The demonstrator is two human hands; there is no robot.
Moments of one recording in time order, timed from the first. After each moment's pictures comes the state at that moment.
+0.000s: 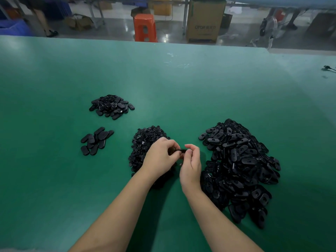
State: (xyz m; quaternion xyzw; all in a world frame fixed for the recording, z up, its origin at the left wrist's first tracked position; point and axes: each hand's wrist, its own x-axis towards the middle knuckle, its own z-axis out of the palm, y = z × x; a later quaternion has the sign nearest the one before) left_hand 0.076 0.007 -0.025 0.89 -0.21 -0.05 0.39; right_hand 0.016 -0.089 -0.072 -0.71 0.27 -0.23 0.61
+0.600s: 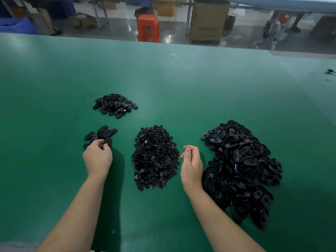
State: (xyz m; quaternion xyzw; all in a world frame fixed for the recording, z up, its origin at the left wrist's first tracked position) left_hand 0.121 0.156 -0.060 0.90 0.18 0.11 0.38; right_hand 0.015 -0.088 -0.071 -0.75 0.27 -0.19 0.57
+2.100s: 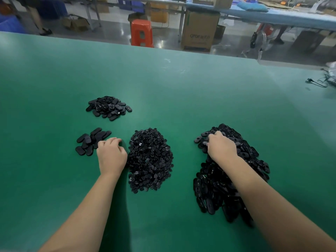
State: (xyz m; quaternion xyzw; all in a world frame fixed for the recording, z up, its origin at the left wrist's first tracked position) left_hand 0.126 0.112 -0.080 0.97 0.02 0.11 0.23; right_hand 0.049 -0.220 -0.006 -0.98 0.19 0.07 -0.04
